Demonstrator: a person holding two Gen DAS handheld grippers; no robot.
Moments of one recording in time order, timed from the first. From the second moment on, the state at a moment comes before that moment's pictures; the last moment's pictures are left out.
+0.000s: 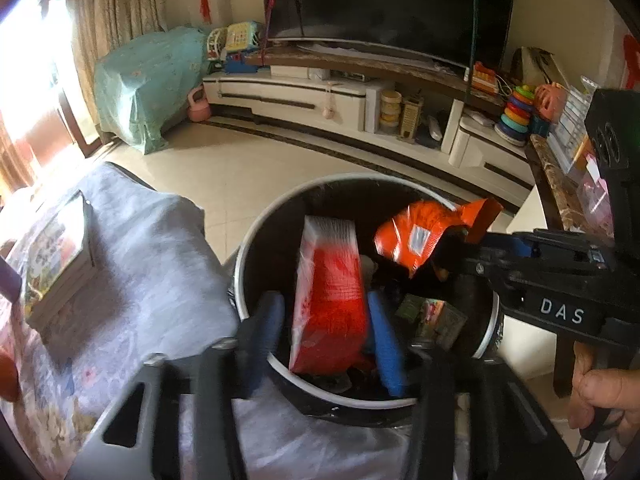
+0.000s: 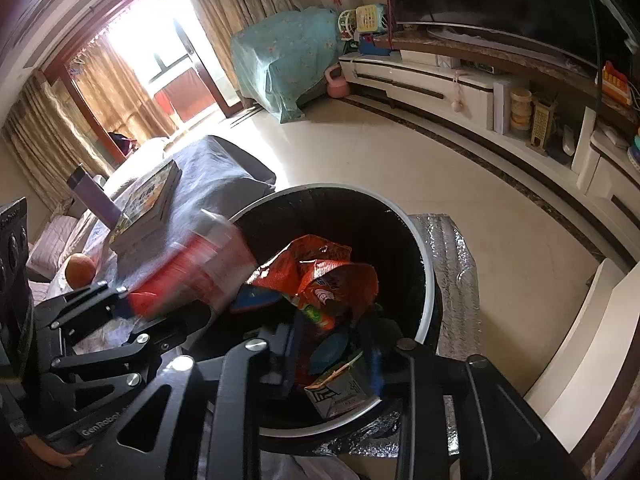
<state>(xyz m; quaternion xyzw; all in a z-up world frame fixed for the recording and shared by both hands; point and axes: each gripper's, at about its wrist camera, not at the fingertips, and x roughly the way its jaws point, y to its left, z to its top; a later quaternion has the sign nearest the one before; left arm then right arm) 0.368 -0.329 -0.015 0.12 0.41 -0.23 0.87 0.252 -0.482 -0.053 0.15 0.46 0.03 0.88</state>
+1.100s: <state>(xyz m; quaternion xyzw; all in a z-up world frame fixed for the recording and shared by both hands) 0.187 -0.193 -0.010 -0.01 0.33 -0.18 0.93 0.119 -0.430 -0.010 0.21 0.31 -0.01 0.93</state>
